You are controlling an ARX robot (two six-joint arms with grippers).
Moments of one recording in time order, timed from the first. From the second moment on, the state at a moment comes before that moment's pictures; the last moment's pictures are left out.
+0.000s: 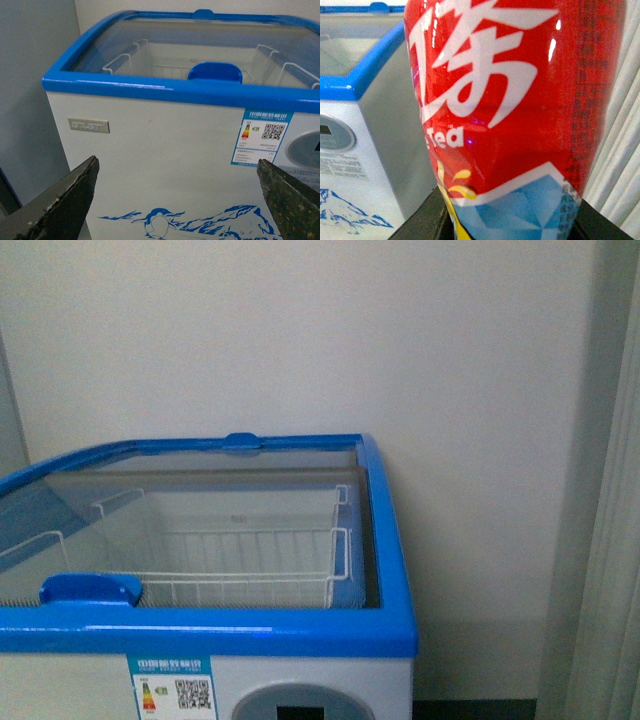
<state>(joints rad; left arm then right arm) 0.00 0.00 0.01 0.00 0.00 0.00 0.00 0.01 0.02 -0.01 0.00 0.00</state>
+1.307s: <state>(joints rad) -0.08 0.63 0.14 0.31 -0.07 0.13 0.00 0.01 0.02 -0.01 0.00 0.00</state>
